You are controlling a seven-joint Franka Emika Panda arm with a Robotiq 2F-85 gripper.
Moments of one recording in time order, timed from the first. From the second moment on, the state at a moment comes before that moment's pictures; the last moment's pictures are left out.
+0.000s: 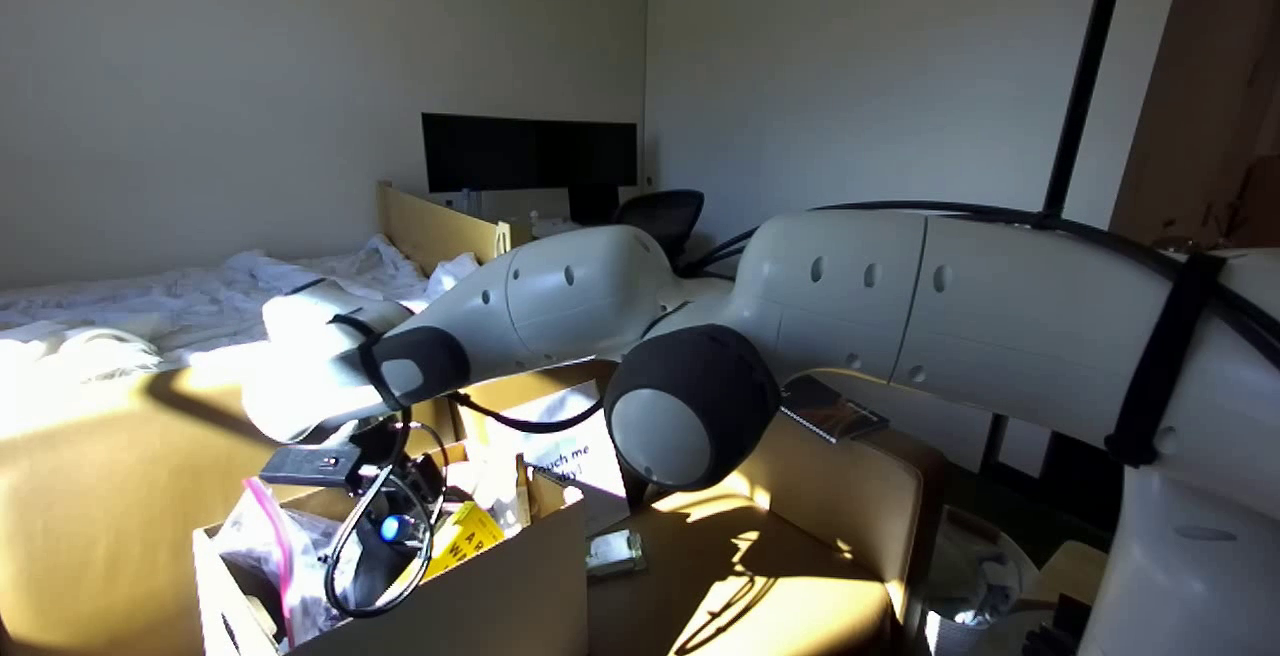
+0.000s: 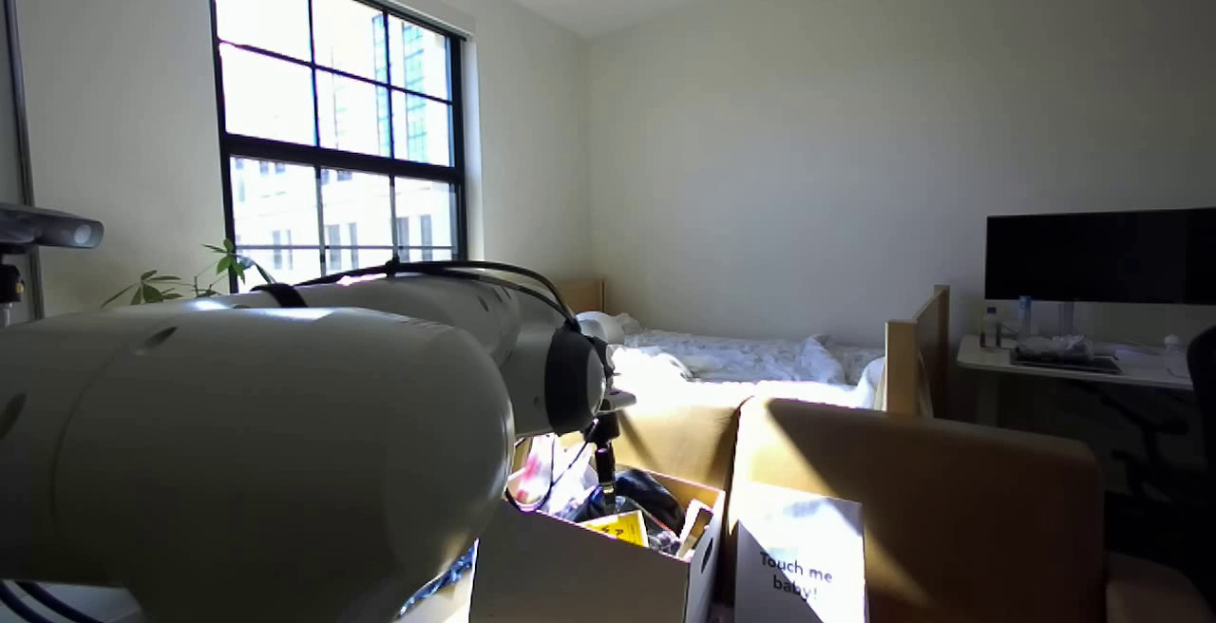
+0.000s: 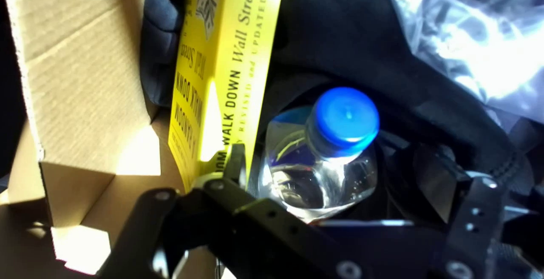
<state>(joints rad) 0.50 1.49 -0.07 -0.43 -0.12 1.76 1.48</state>
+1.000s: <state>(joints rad) 0.50 1.49 -0.01 -0.48 -0.12 1.93 1.45</state>
